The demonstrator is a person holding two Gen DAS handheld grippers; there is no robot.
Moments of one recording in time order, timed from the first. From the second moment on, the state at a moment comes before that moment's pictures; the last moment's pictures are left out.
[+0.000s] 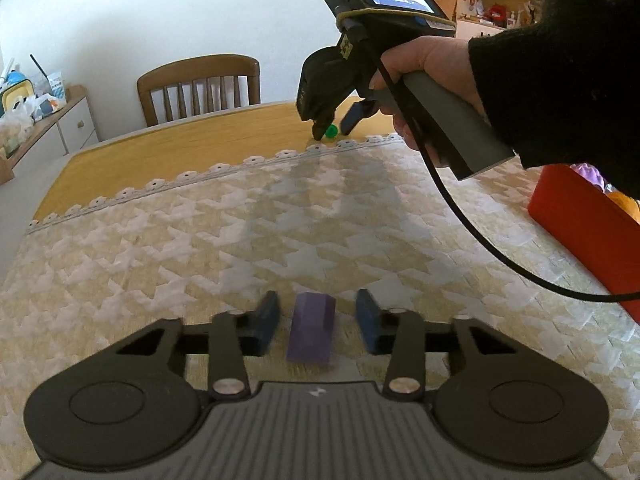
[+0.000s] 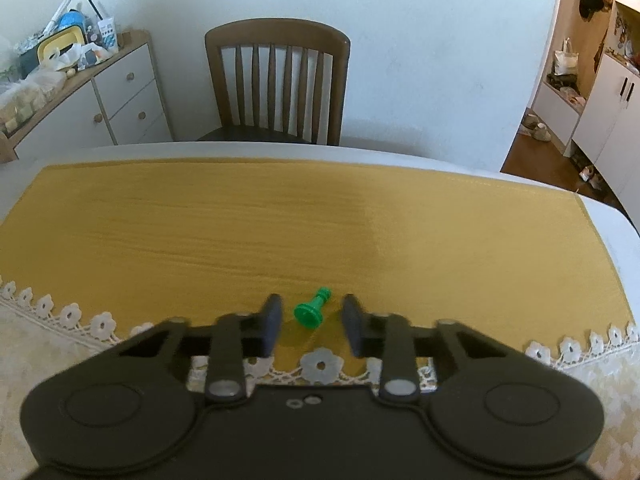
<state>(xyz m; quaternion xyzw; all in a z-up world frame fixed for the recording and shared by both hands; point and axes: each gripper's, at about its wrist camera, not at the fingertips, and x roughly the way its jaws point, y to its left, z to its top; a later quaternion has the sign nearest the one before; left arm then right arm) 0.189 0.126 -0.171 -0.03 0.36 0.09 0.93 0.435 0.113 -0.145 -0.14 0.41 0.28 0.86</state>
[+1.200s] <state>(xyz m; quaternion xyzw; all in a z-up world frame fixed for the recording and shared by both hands) 0.168 0.106 -0.094 -0.06 0.35 0.05 0.93 0.285 -0.041 -0.042 -0.08 0.42 0.34 0.84</state>
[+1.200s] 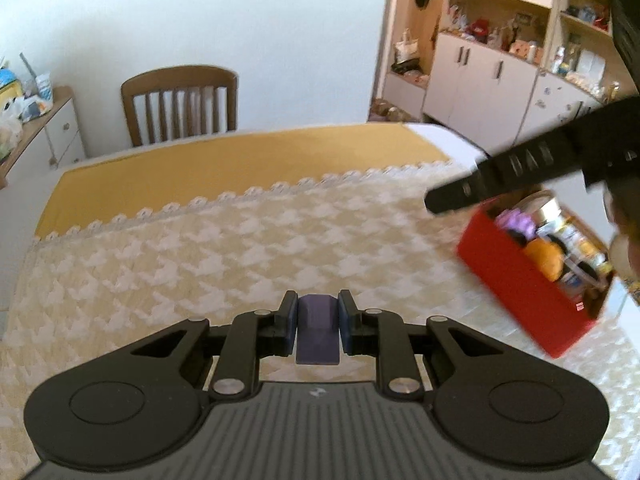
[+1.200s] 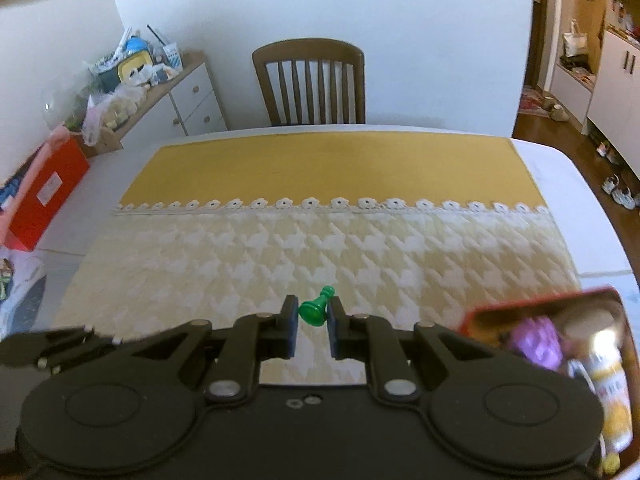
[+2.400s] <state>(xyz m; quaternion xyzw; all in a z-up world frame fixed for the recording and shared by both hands) 0.278 -0.096 -0.061 0.00 0.38 -0.06 0.92 0.298 -0.259 -0.059 -0.08 0.41 0.31 0.85</state>
